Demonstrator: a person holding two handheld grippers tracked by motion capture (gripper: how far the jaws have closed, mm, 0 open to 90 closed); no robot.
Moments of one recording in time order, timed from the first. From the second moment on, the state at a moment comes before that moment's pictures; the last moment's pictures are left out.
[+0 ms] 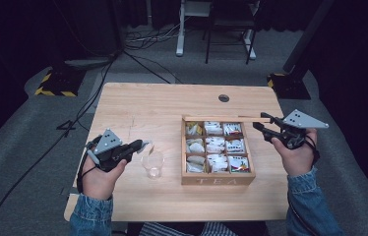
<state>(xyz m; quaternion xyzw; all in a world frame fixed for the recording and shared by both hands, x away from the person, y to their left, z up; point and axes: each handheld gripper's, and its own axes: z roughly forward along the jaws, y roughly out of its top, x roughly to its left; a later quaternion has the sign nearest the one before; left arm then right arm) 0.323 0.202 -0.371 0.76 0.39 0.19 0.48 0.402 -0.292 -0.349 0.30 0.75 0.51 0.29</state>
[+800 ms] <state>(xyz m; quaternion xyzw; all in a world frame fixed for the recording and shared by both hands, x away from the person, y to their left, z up) 0.325 0.186 -0.397 0.77 0.38 0.15 0.48 0.402 -0.293 -0.349 0.30 0.75 0.51 0.29</state>
